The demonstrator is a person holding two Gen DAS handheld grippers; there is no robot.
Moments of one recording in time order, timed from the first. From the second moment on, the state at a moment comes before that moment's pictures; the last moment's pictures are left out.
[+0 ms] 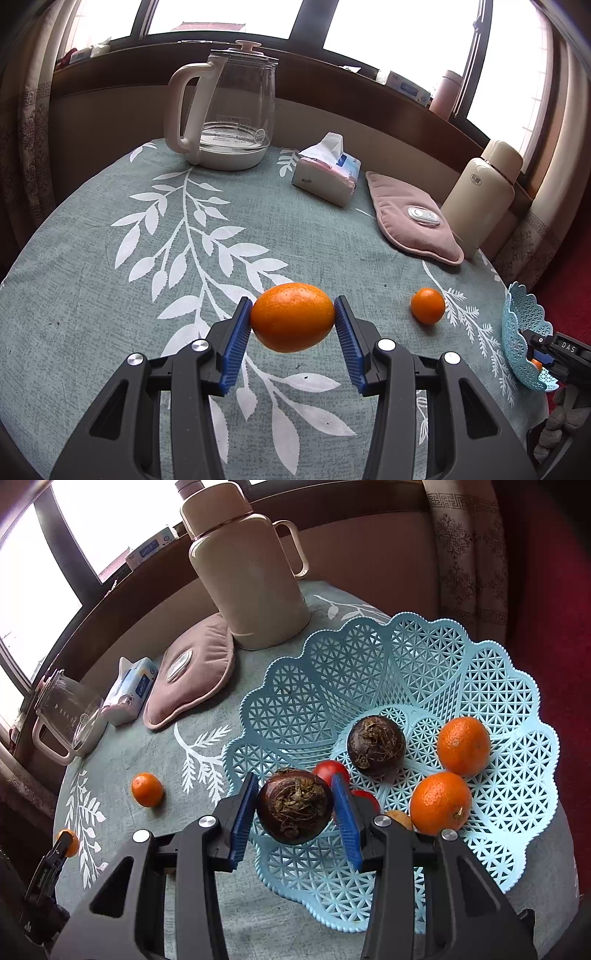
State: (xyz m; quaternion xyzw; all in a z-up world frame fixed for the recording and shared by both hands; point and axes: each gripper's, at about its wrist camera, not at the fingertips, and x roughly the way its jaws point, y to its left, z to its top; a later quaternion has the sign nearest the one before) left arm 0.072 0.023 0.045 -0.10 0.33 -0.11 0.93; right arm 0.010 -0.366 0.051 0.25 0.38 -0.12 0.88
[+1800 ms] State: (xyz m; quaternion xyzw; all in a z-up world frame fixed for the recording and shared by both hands) left arm 0.002 -0.172 0.087 -0.02 0.33 -0.37 0.87; right arm -0.115 -0.432 0.080 0.27 0.26 -0.20 0.91
